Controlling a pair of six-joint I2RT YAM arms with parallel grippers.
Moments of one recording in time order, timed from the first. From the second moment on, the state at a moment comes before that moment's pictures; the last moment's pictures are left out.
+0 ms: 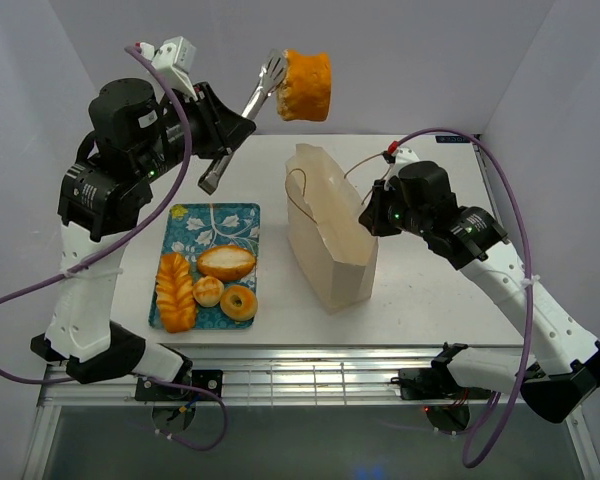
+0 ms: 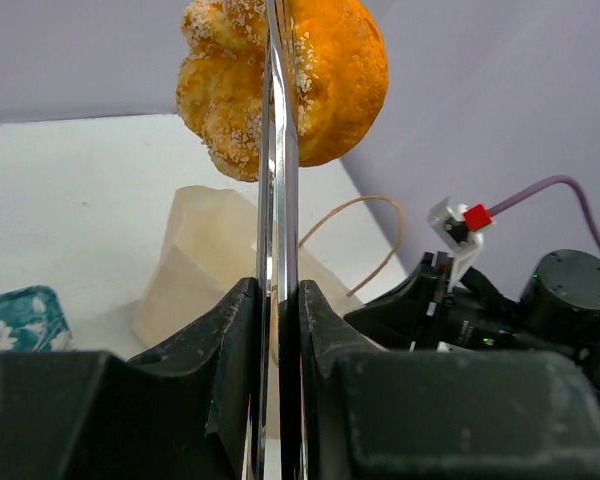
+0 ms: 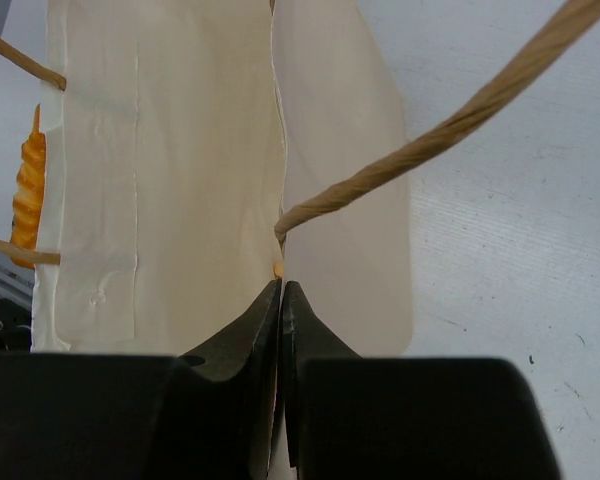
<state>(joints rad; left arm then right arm) -0.50 1.44 2.26 -0.96 0.11 -0.44 0.64 1.15 1.34 -0.76 0.00 0.39</state>
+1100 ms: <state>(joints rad) -0.52 1.08 1.68 -0.70 0.30 -0.64 0.64 1.17 1.38 -0.70 -0.01 0.58</state>
